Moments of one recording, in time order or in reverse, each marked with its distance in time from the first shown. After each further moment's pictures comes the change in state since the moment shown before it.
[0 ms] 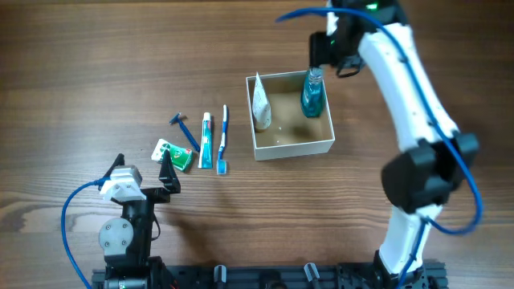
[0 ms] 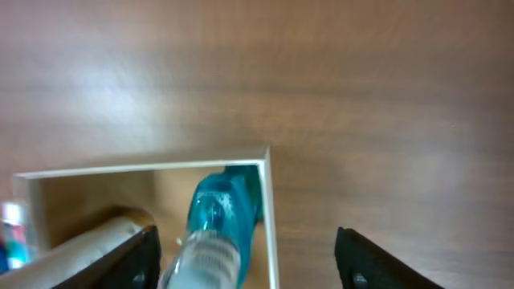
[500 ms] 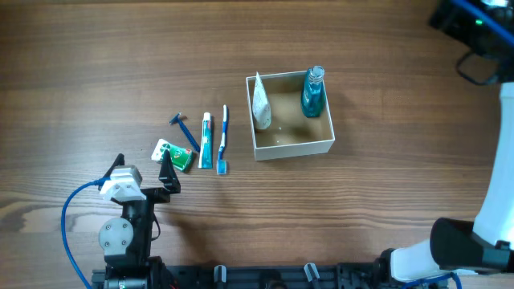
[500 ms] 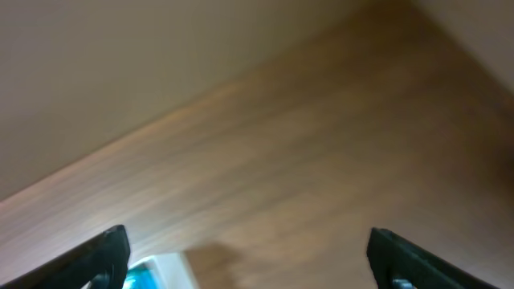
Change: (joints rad) left arm 0.000 0.000 0.000 0.000 0.000 0.000; right arm -0.389 -0.358 0.042 -0.029 0.121 0.113
